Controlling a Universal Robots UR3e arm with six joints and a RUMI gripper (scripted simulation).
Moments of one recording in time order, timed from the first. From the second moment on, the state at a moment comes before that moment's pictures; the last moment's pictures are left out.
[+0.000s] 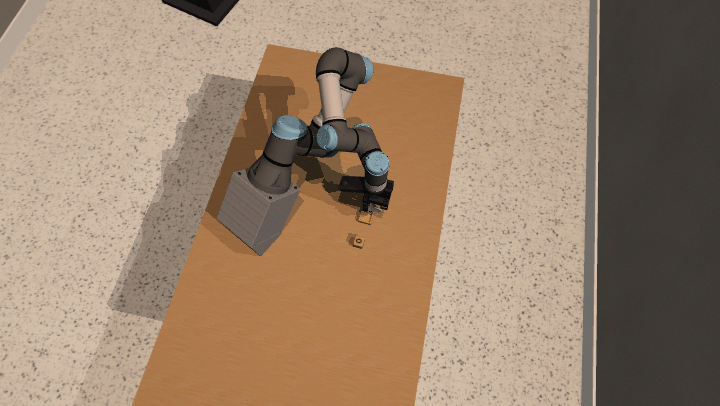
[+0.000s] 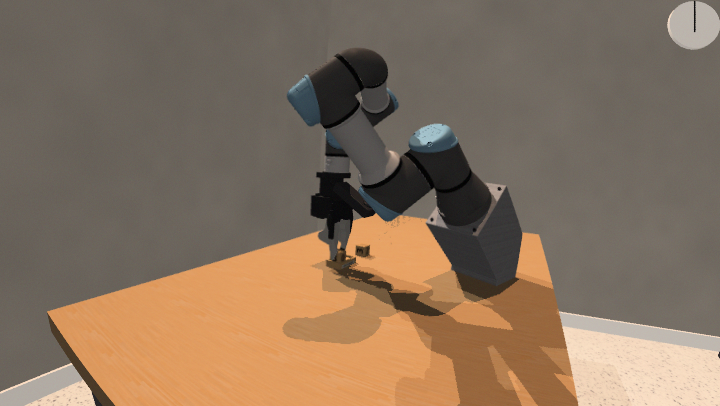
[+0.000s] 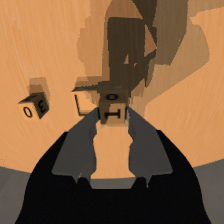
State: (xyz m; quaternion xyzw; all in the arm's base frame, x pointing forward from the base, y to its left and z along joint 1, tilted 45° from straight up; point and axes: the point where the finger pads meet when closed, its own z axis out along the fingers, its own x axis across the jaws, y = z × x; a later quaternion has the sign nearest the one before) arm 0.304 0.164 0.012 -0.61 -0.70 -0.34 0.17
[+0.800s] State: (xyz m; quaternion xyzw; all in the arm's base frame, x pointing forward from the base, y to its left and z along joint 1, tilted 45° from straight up) arm 0.299 0.145 0.032 -0.61 -0.70 -0.34 0.17
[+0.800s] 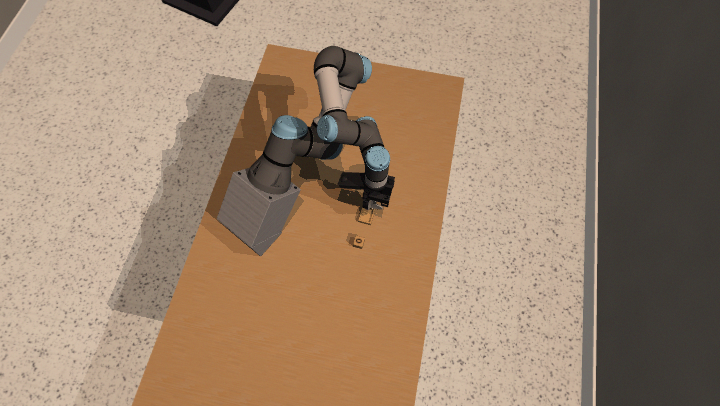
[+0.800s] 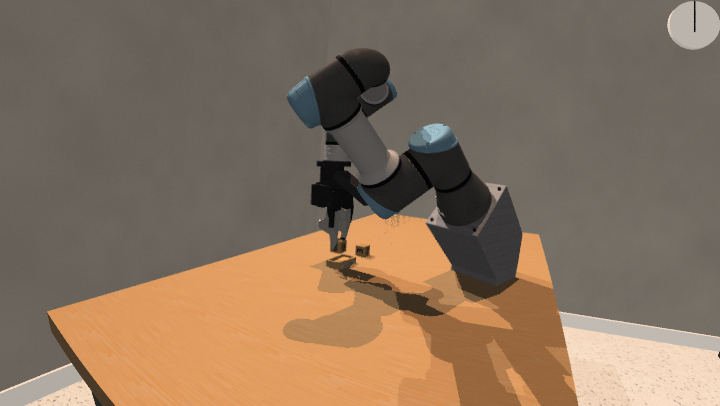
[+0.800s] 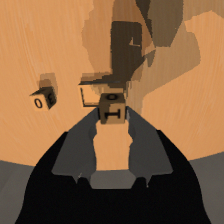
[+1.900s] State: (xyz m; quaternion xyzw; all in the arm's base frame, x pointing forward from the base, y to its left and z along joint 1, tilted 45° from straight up) arm 0.286 0.097 0.082 -0.61 -0.70 -0.34 0.17
